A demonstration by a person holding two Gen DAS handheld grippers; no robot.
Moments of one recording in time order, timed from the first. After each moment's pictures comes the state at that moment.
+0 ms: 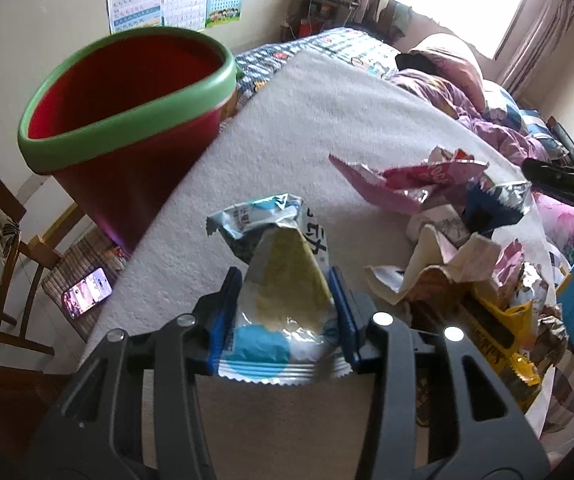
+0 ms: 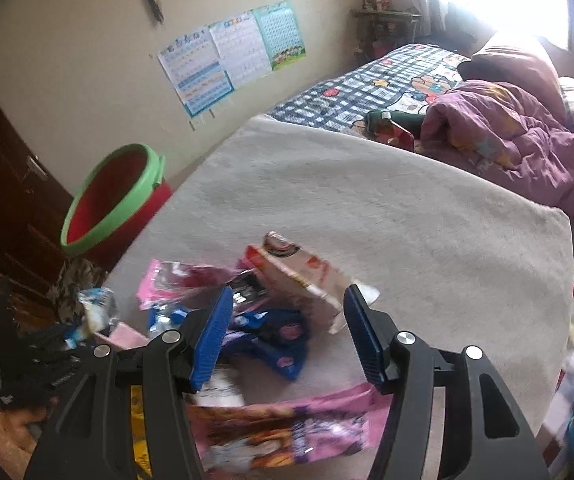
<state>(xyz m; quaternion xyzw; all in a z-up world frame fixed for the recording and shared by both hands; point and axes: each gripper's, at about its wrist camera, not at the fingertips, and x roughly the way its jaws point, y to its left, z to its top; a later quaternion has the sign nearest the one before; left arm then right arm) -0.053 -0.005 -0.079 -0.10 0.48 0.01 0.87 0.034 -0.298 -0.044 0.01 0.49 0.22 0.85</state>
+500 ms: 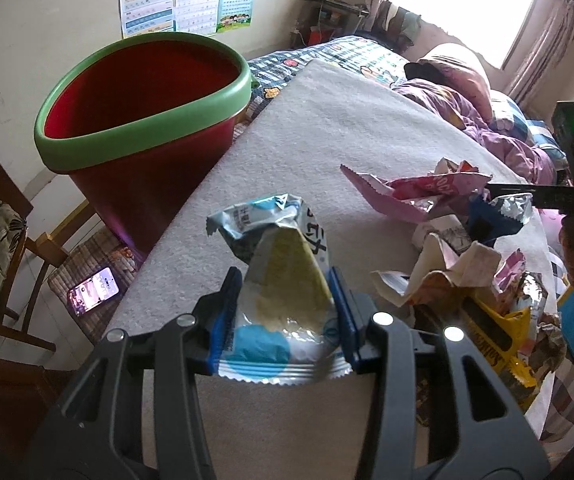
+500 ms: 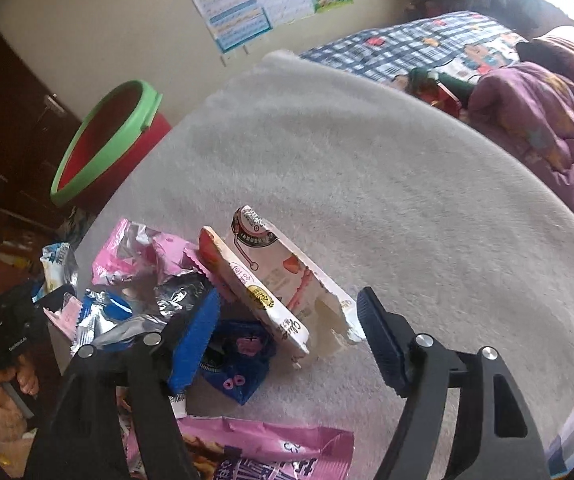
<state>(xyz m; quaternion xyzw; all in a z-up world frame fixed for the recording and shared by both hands) -0.056 -0.003 -0.076 -0.10 0.47 0.03 0.88 0.084 -0.289 -0.097 -0.04 0.56 0.29 0.77</state>
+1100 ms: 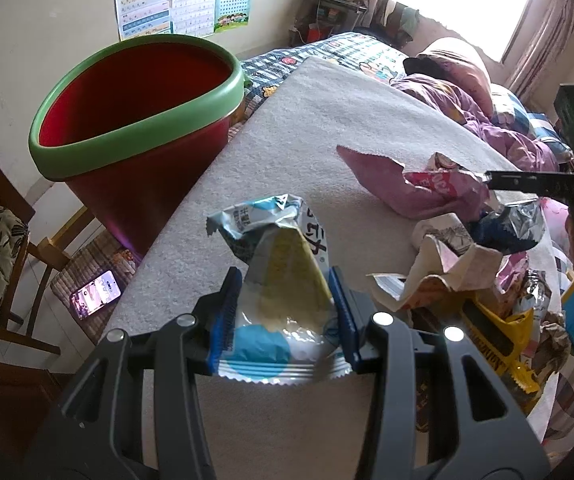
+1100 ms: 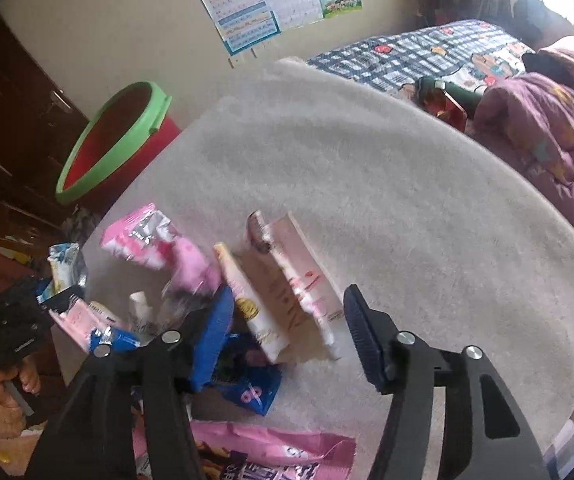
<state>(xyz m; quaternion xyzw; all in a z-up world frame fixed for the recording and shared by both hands) -0.049 -0.009 -0.076 -0.09 0.48 0.03 0.87 0.088 -0.281 -0.084 -0.05 0.55 0.29 0.78</state>
